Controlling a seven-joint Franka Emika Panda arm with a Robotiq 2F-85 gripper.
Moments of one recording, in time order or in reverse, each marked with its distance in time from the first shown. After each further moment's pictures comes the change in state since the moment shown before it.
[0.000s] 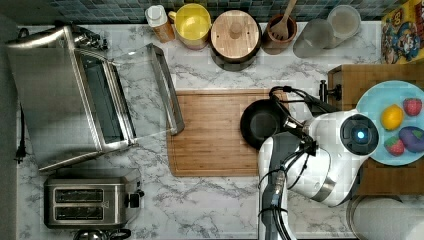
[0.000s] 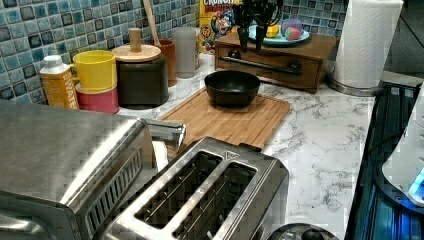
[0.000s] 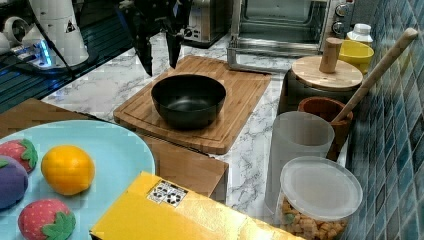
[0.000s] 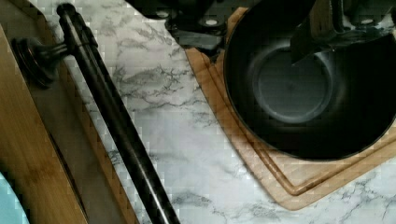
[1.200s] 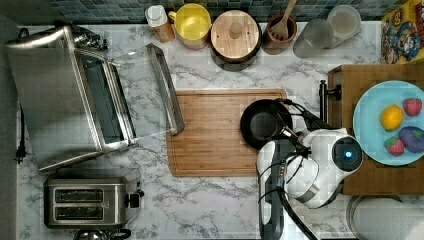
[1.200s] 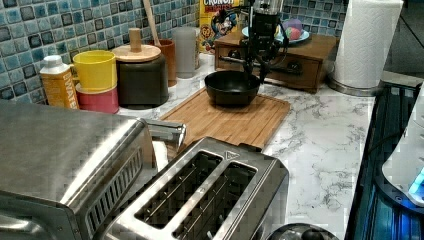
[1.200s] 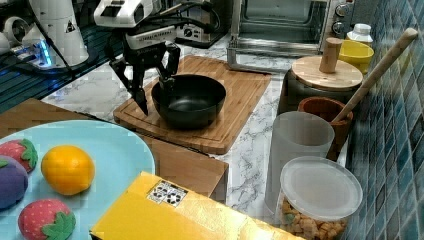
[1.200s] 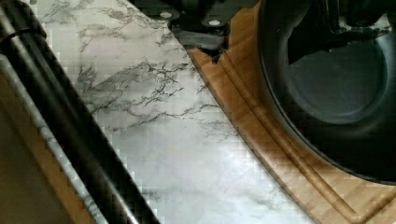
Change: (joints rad) arm -0.020 0.119 -0.014 -0.154 0.183 0.273 -0.068
